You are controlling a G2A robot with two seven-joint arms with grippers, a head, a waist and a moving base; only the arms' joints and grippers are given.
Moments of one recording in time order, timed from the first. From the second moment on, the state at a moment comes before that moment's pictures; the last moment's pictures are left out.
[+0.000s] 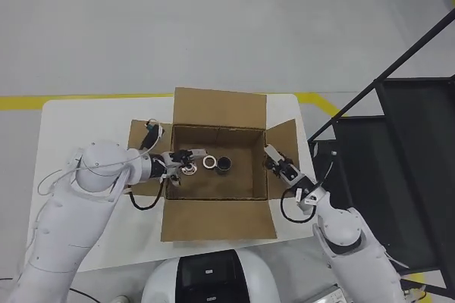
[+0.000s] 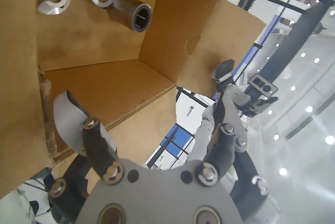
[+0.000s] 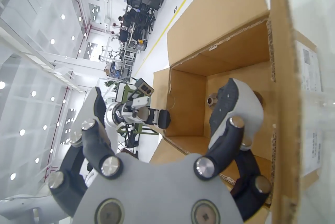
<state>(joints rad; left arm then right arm) 1.01 -1.15 -1.13 -1.68 0.02 0.60 -1.09 -1.70 -1.18 1.43 -1.94 -0.05 -0.15 0.29</state>
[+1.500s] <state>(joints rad) 1.10 -1.17 -1.27 -1.64 -0.43 0.06 -0.98 -1.20 -1.23 0.92 -1.75 -1.05 0.37 0.83</state>
